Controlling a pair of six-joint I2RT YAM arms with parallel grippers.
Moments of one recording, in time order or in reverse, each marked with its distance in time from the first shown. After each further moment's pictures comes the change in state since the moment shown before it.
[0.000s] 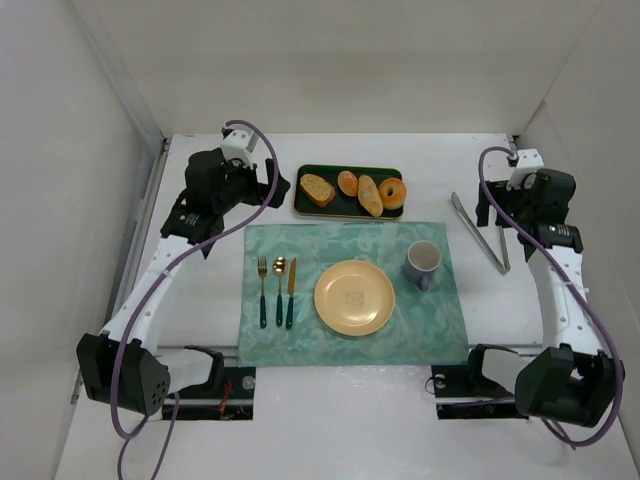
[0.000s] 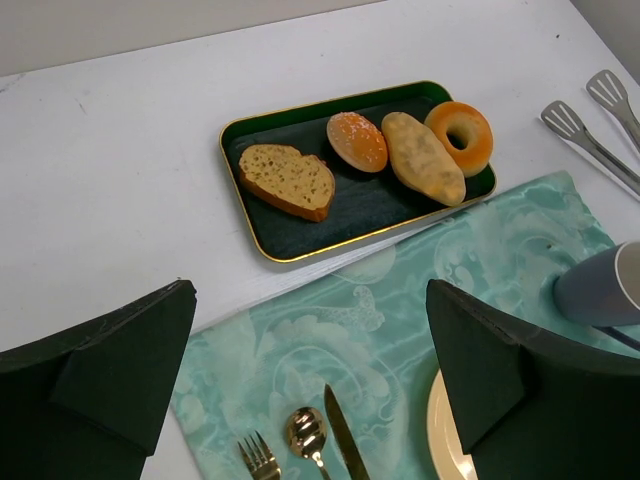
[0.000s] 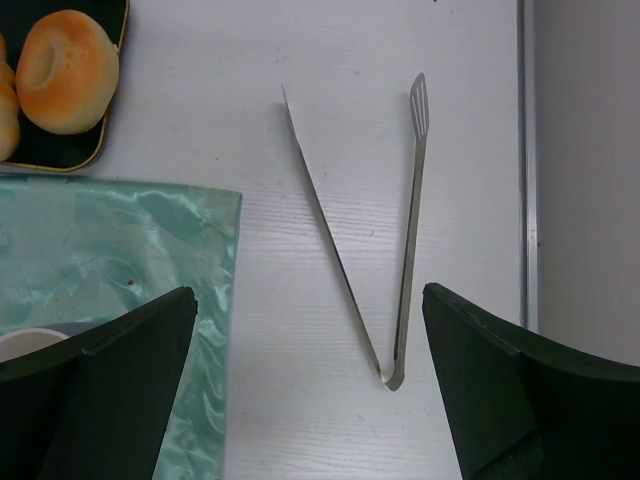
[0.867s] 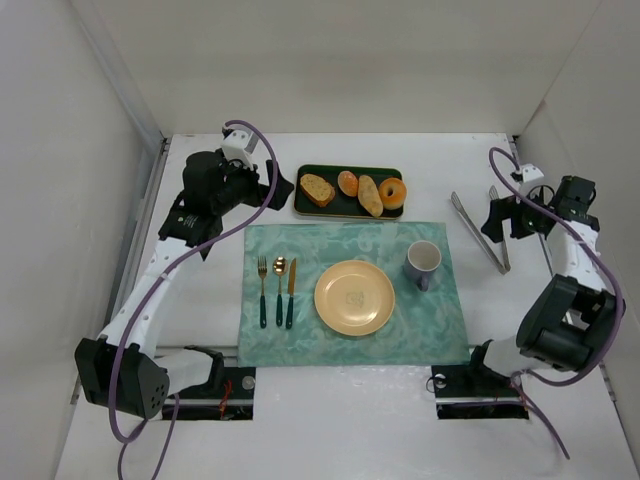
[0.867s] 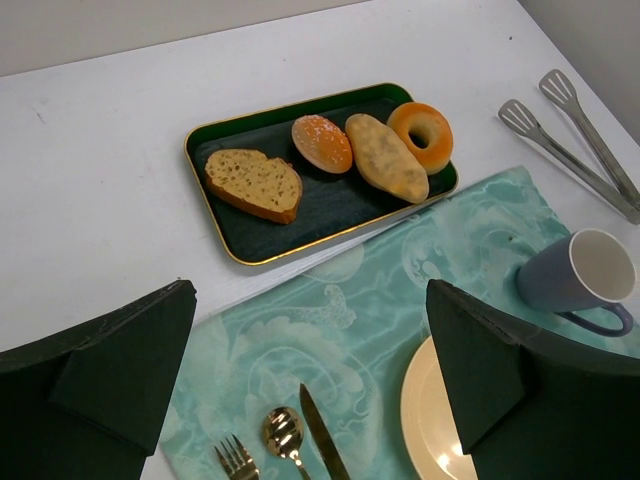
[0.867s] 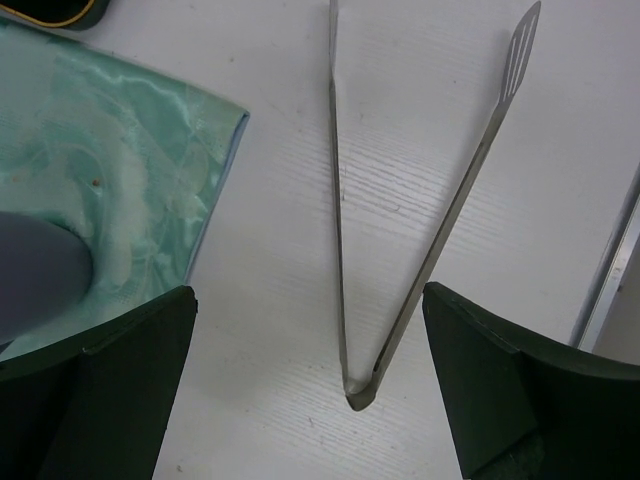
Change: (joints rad) left arm 0.000 -0.018 0.000 0.000 0.069 -0.023; right arm -0.274 0.284 0.049 -0.105 -0.450 -0.377
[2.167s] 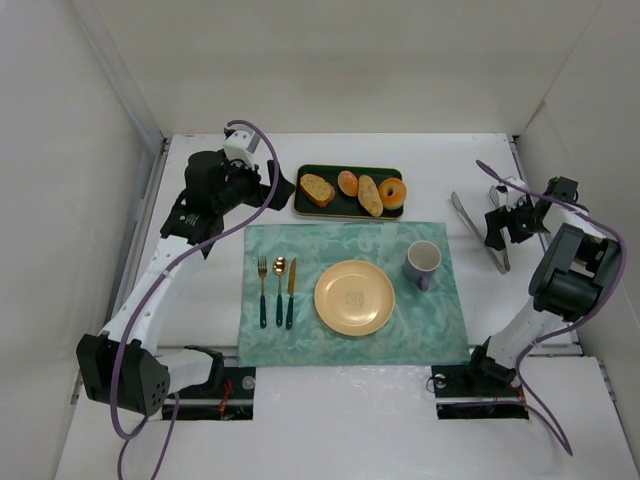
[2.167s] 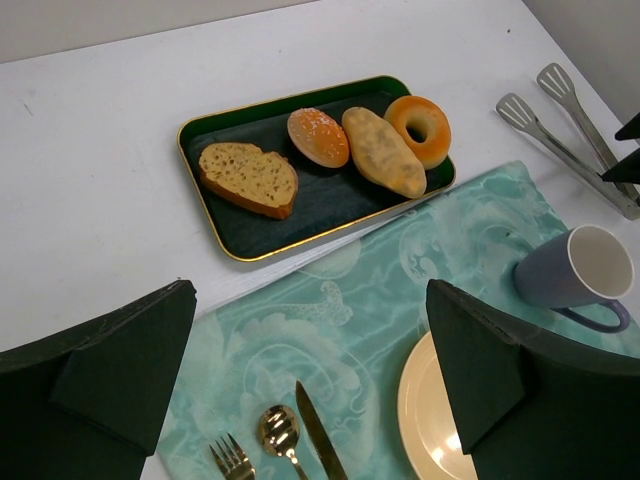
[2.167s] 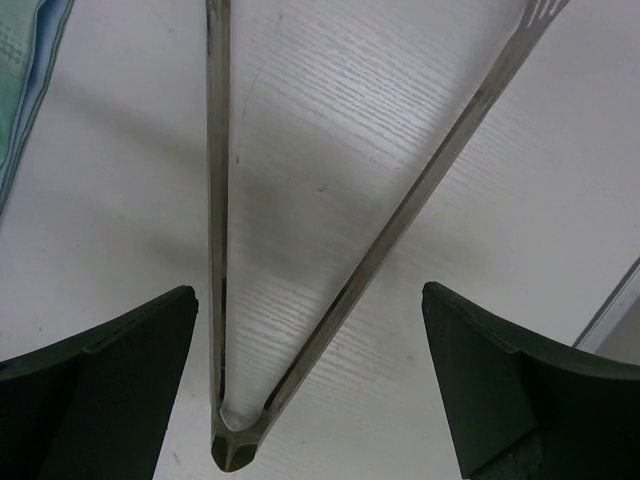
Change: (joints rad) left arm 0.000 0.016 0.000 0.000 0.013 -0.007; right arm -0.007 0.372 0.124 0.000 0.128 -0.263
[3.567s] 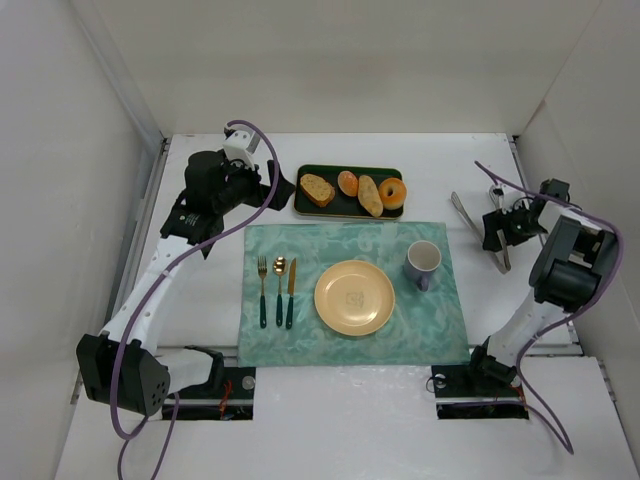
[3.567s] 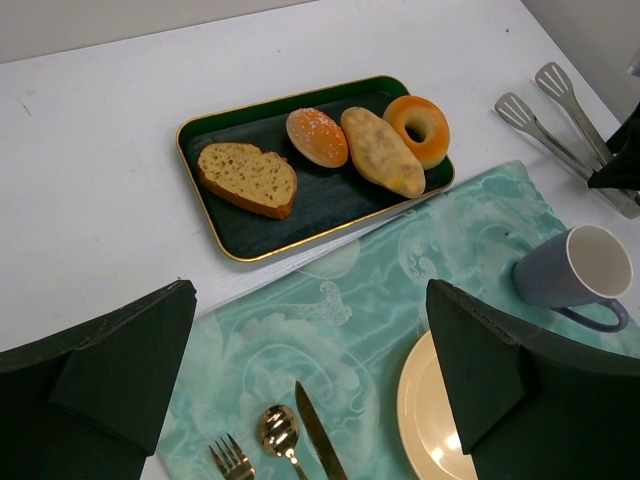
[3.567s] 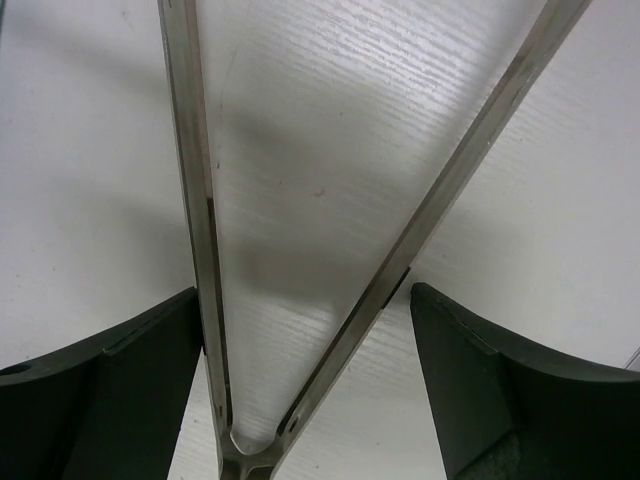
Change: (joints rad) left arm 0.000 0.000 0.000 0.000 0.002 0.000; right arm 0.016 0.082 0.018 -0.011 0.048 0.062
